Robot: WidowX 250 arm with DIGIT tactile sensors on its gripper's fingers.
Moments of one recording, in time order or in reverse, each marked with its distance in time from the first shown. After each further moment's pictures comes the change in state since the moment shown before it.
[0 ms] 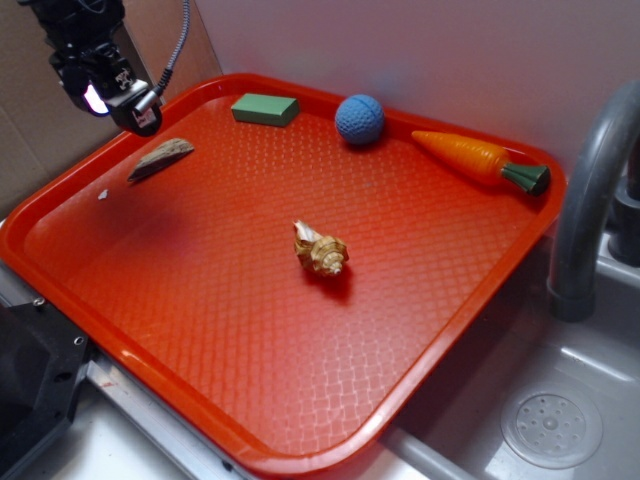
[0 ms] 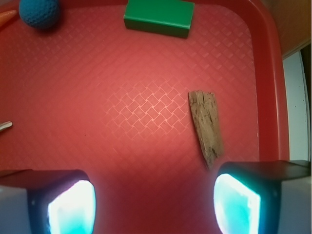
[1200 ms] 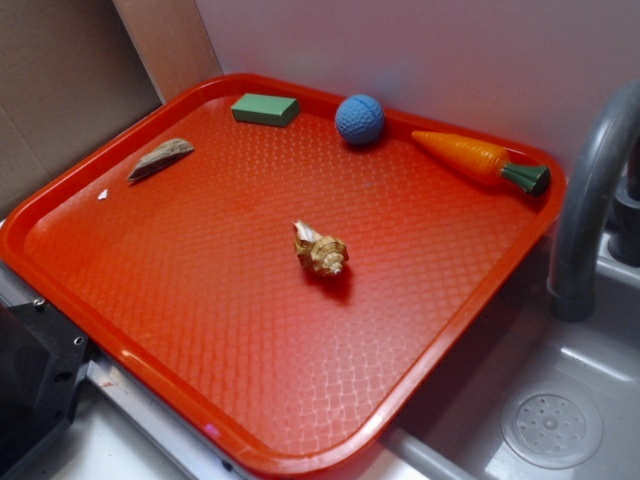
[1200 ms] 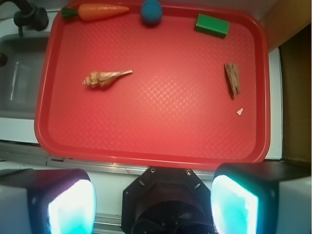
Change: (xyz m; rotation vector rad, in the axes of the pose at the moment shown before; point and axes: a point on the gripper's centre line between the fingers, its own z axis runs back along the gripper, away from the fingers) arm -0.087 -0.105 0.144 0.014 0.004 -0.072
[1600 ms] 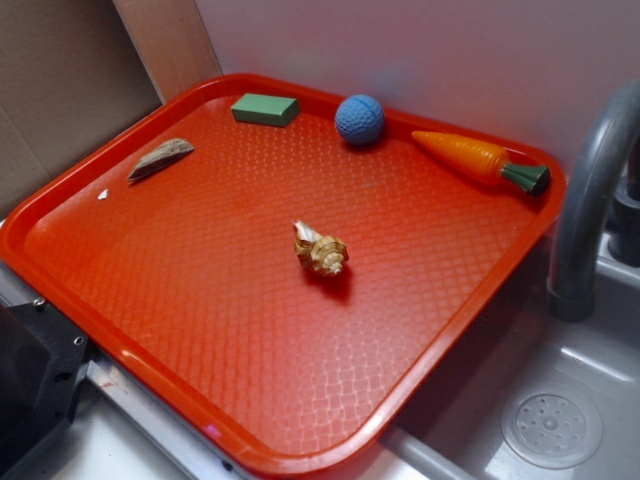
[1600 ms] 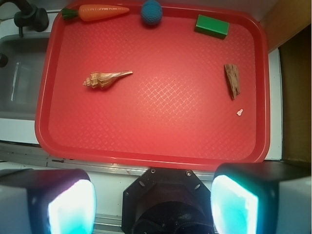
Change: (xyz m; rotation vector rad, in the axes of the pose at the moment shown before) arm 0.001 -0.001 0.005 -0.006 -0.013 0.013
